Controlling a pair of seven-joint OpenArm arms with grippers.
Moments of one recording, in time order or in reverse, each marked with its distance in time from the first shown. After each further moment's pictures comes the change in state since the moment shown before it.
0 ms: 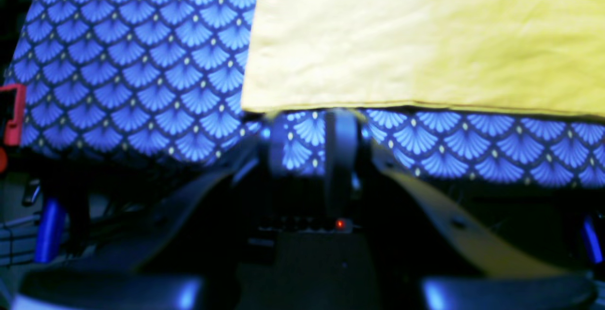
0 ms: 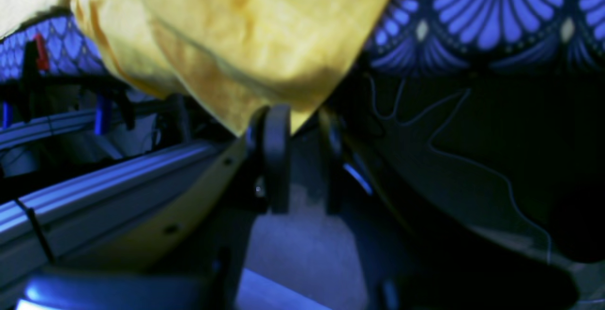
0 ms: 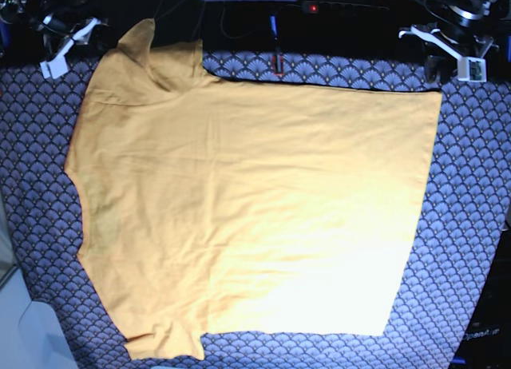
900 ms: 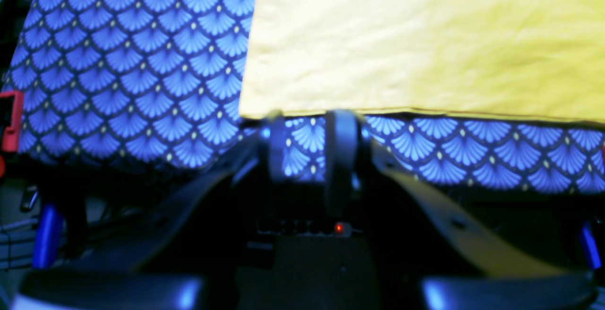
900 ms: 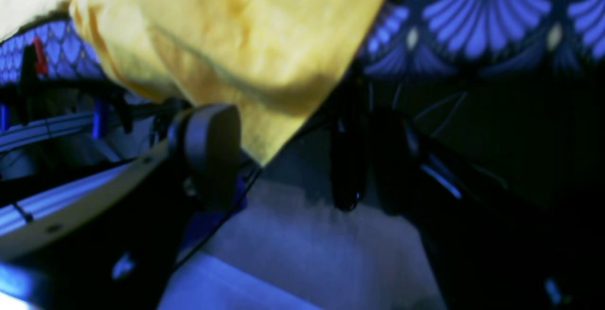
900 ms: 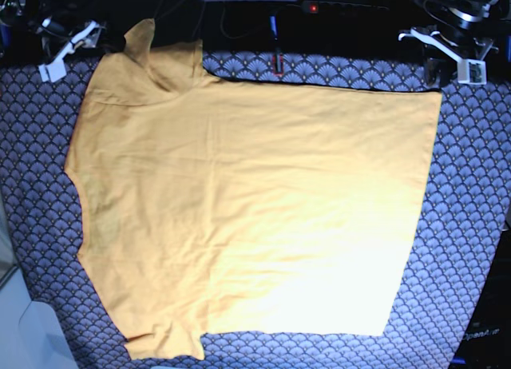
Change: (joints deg) left arm -0.8 0.1 0.0 -0.2 0.0 0.0 0.0; right arm 1.6 0.2 0.2 -0.8 -0.3 0.0 0.3
